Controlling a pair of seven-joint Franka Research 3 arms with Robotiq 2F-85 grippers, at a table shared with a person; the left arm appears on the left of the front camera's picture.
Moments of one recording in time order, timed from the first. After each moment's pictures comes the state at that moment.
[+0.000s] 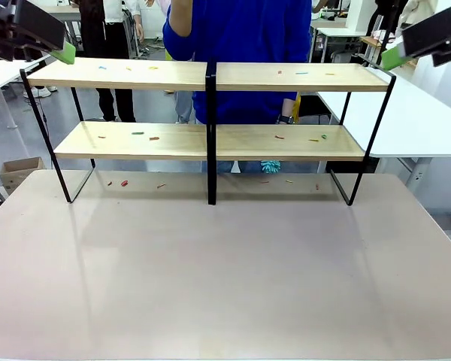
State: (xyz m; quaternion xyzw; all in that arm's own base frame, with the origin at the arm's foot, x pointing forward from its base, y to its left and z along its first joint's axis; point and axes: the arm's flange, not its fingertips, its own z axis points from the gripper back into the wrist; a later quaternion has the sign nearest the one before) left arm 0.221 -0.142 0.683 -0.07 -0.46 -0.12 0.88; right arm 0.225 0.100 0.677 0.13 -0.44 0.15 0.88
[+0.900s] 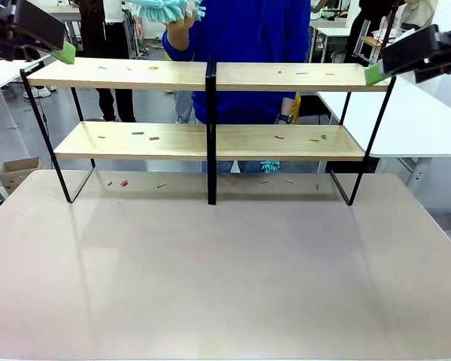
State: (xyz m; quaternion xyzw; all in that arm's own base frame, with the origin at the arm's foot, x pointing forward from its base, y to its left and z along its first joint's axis) left arm 0.221 -0.142 0.683 -0.07 -0.46 -0.12 0.88; right arm 0.242 0.120 0.656 0.13 -0.43 0.12 0.88
